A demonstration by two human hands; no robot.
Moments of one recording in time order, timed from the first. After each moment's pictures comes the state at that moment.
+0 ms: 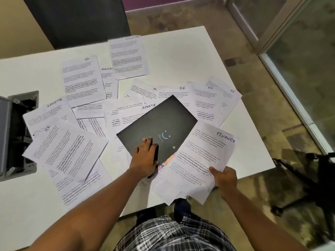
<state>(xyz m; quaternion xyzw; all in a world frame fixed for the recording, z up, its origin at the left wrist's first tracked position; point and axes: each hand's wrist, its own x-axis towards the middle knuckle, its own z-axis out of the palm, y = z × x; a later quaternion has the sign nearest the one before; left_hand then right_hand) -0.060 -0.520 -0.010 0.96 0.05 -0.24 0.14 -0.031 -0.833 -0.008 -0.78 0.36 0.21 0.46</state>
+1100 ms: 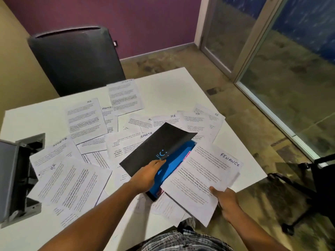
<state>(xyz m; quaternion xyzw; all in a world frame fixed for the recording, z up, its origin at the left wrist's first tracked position) -0.042 -0.501 0.069 0.94 -0.08 -0.23 0.25 -0.068 -0.824 0.029 -0.66 0.39 0.19 0.61</state>
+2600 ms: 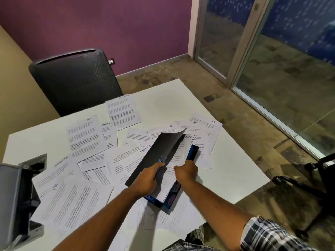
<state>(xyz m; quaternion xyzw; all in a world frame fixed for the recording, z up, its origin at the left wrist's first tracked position) -0.017 -0.513 0.121 0.94 -0.01 -0.18 0.30 0.030 -0.669 0.093 -0.83 0.28 0.17 0.44</state>
